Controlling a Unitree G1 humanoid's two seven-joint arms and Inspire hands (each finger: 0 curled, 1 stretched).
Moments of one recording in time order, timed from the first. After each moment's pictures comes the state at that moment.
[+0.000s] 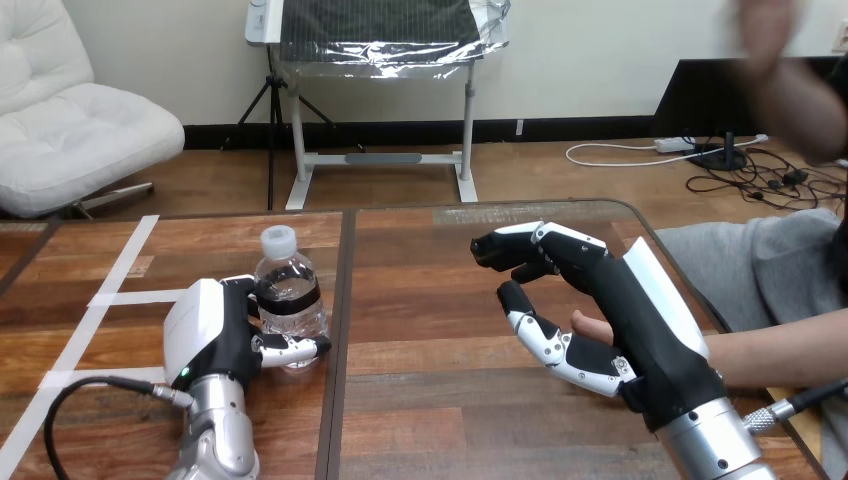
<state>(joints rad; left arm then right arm) -0.51 0.22 -0.18 1.18 0.42 -0.26 0.55 0.14 -0.25 0.07 -0.17 -0.23 -0.38 0.16</state>
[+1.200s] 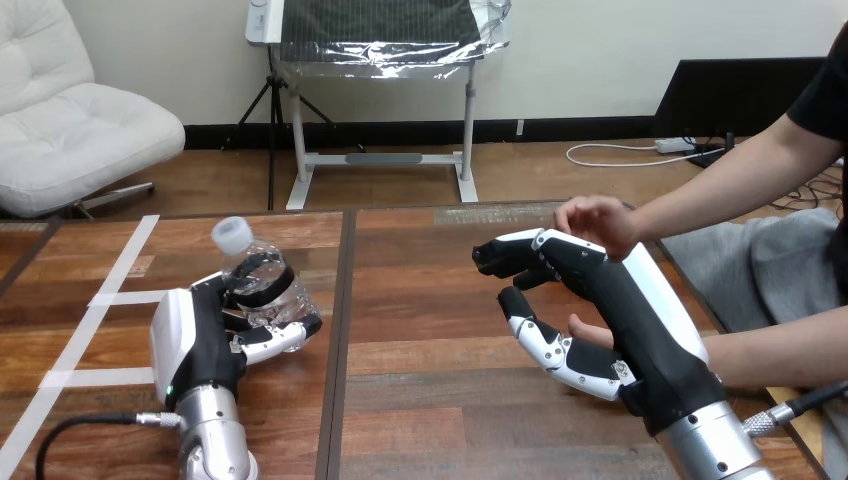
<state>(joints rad) -0.46 0.19 -0.08 1.15 0.26 -0.39 0.57 0.15 -0.25 0.07 -0.17 -0.23 -0.36 0.16</state>
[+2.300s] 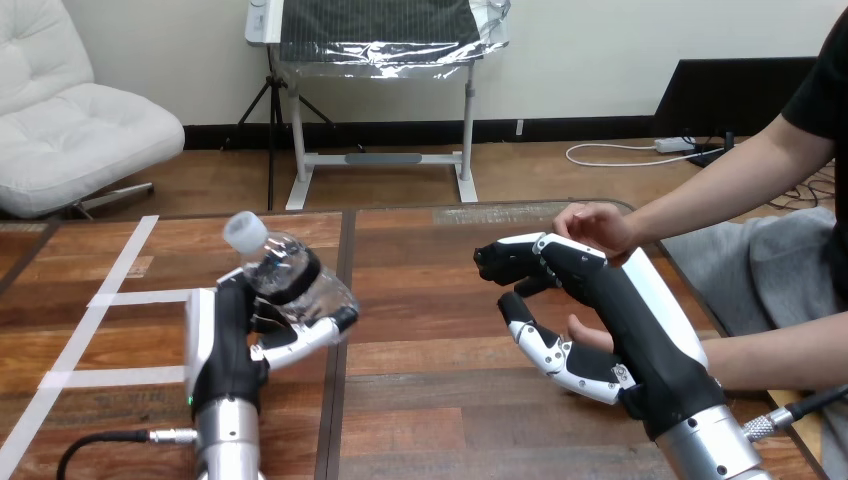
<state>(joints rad) -0.24 0.14 -0.06 0.78 0.22 -0.45 0.40 0.16 -0.25 0.07 -0.17 -0.24 -0.34 0.16</state>
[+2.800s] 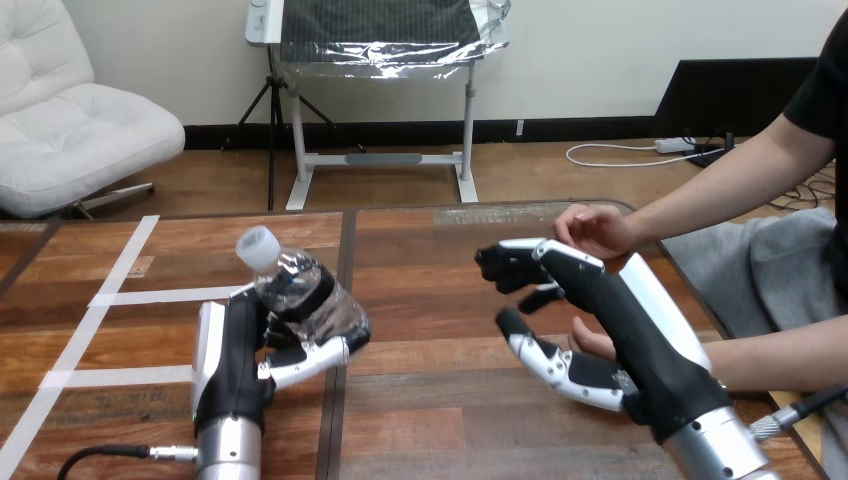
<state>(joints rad) -0.13 0.13 -0.06 0.60 0.24 -0.38 0.33 0.16 -0.30 0.07 -0.17 -0.28 -0.33 0.18</state>
